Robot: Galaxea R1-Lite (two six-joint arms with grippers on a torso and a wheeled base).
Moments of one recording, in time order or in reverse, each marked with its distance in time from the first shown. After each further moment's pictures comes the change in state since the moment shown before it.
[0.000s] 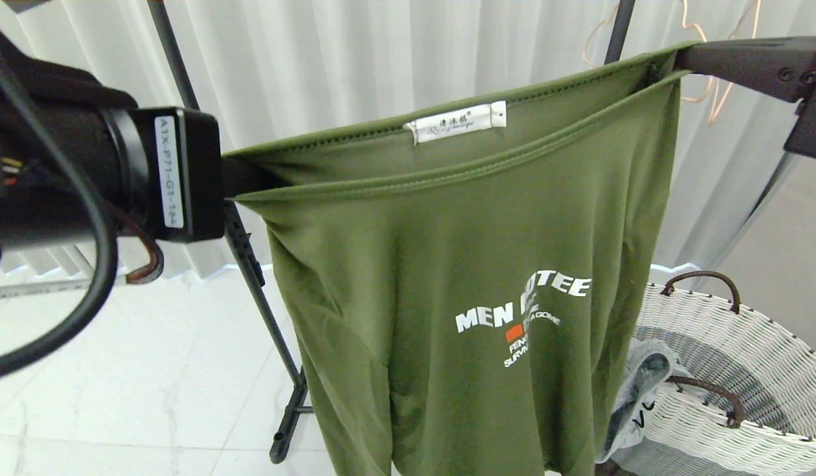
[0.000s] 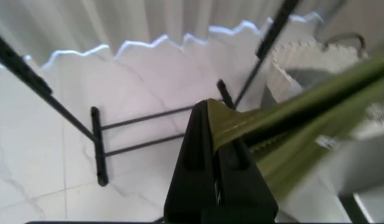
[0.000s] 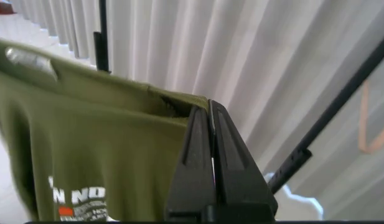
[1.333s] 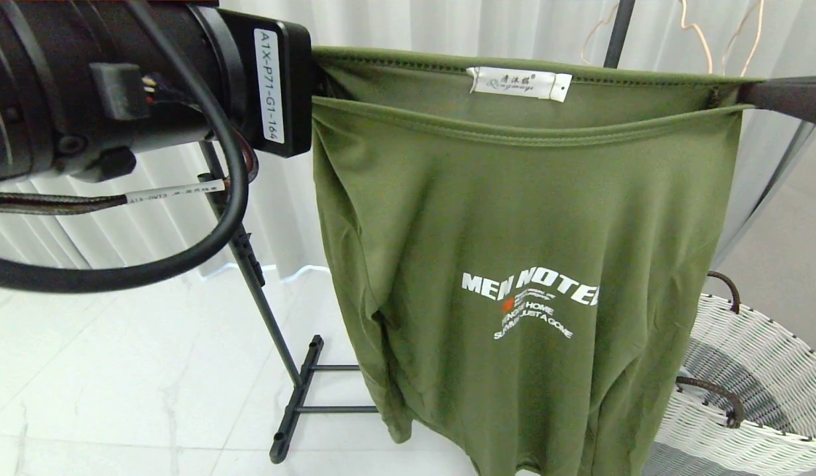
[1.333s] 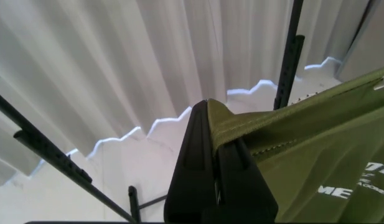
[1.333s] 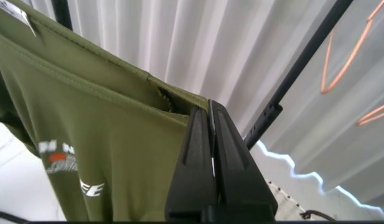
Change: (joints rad) left arm -0.023 0.080 0.041 -0.487 0.095 0.435; right arm -0.047 -0.102 0.028 0.155 -0.106 -0.001
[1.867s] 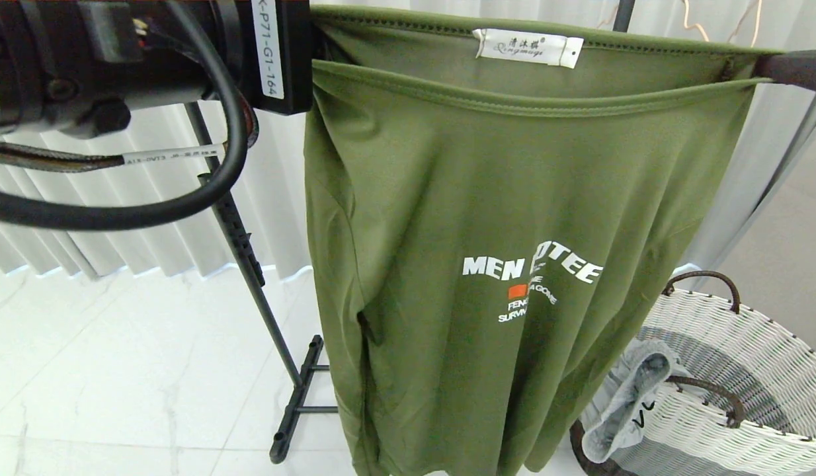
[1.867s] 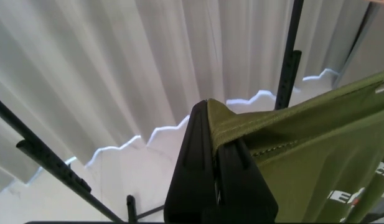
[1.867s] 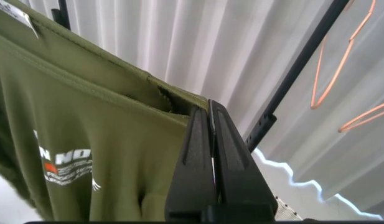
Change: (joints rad) left arm 0.000 0.022 -0.071 -0.001 -0.001 0.009; right arm -0.001 0.002 -0.042 0.006 0.000 0.000
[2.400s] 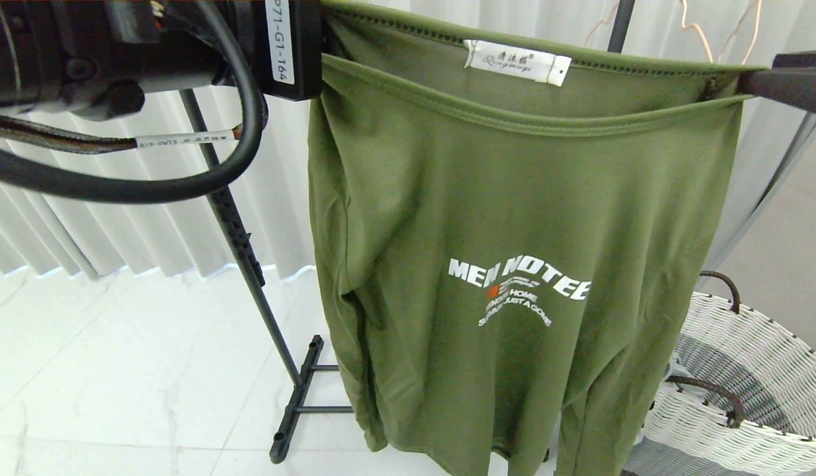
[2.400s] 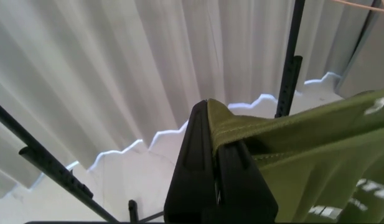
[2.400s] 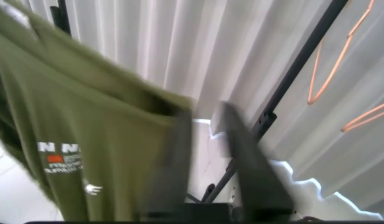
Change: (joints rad) left arm 0.001 0.021 -0.033 0.000 0.000 0.021; right arm 0.001 -0.002 0.010 0.001 -0.002 0.000
